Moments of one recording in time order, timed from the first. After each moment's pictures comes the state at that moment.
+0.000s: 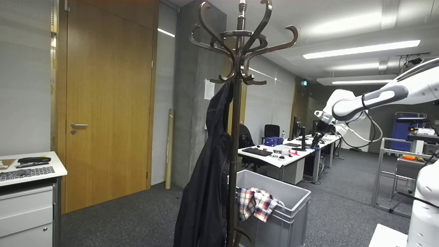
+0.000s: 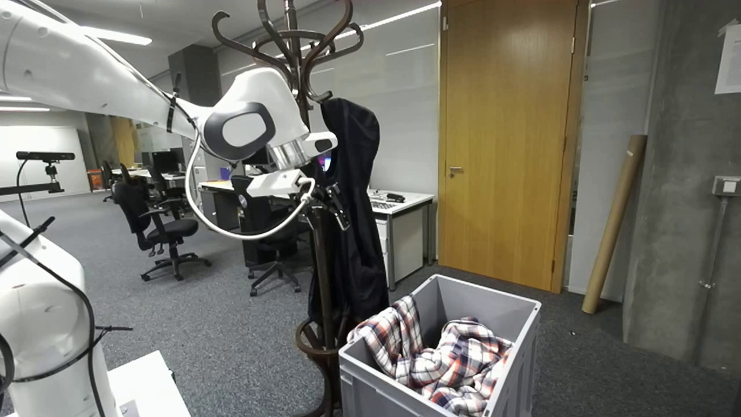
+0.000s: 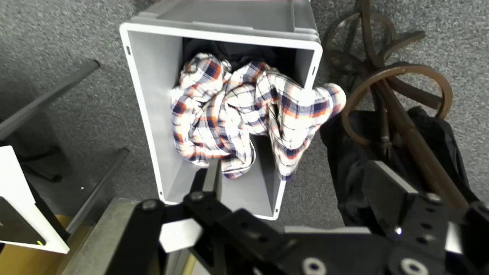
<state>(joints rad) -0.01 -0.50 -0.27 -2.49 -0.13 2.40 -0.40</state>
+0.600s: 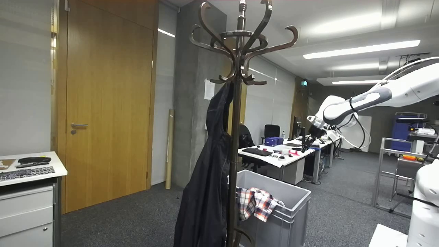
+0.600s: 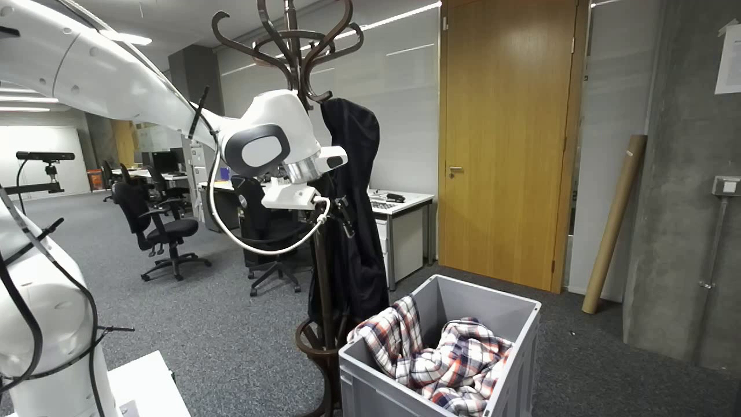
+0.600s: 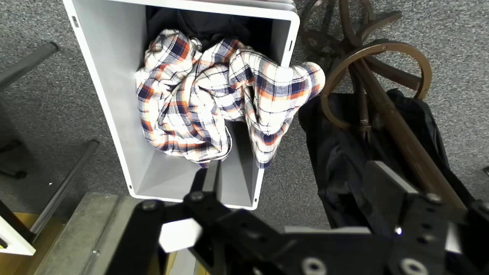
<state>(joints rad) 0.05 -0.39 -0.30 -2.47 0.01 2.50 -0.47</state>
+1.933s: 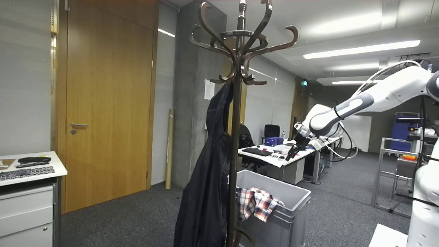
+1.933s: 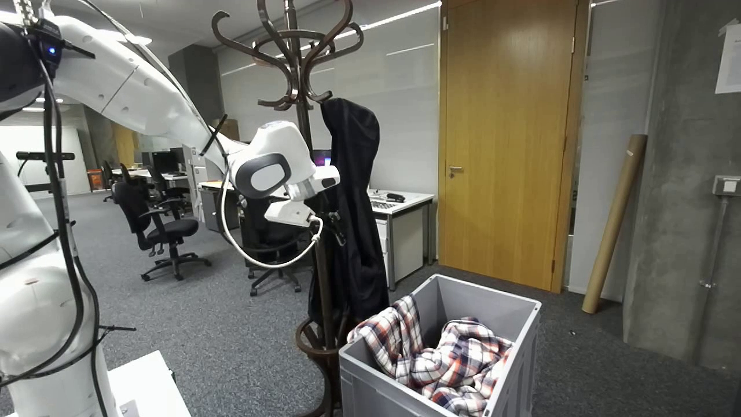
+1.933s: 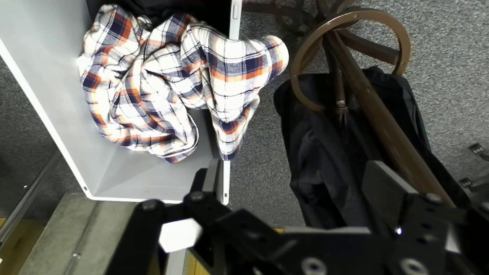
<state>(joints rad) 0.10 -0.22 -0.17 -2.48 0.14 2.70 -0.38</state>
